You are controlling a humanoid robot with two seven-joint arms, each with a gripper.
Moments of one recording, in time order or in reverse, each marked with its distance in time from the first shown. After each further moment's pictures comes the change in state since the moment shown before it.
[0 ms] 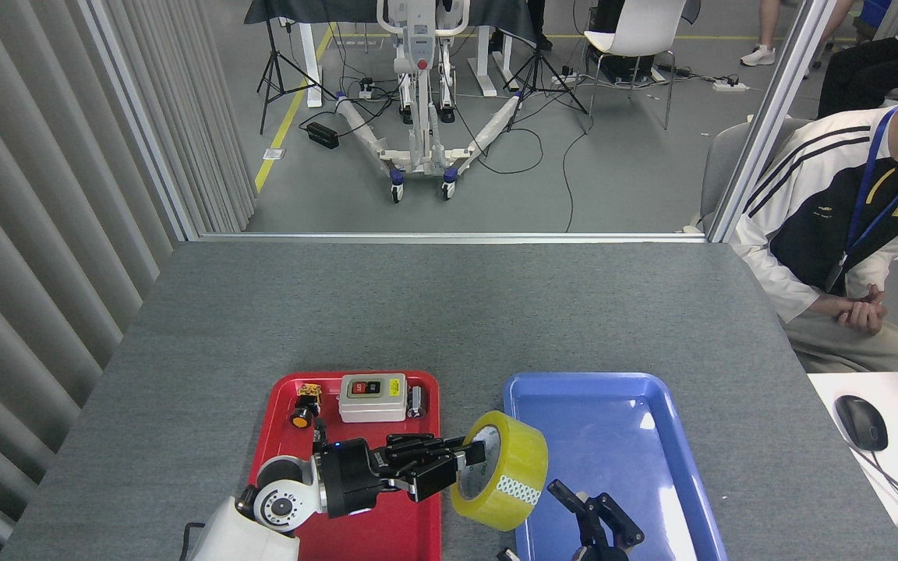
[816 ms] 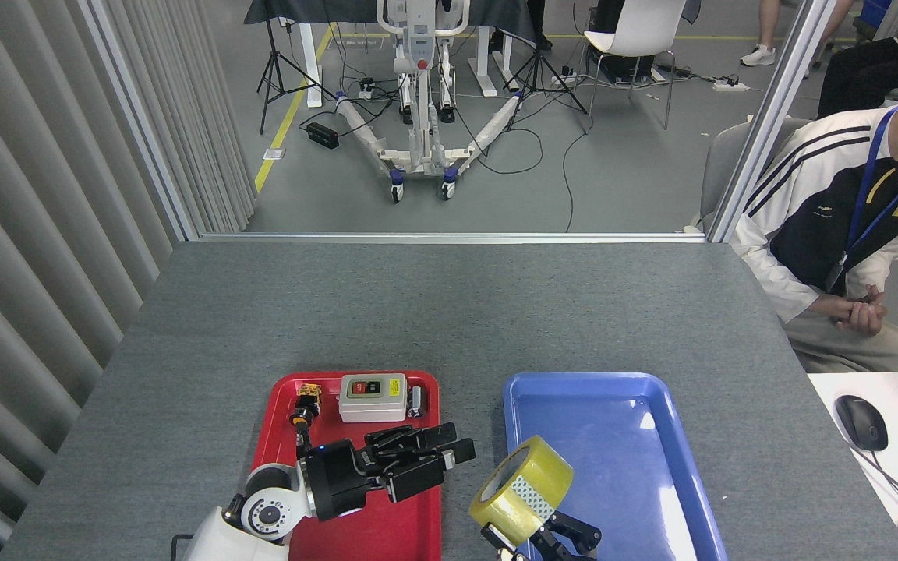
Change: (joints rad) left arm 0.032 0.011 0.037 -0.023 0.012 -0.002 0.056; right arm 0.008 0.012 0.057 0.006 -0.002 0.057 0.027
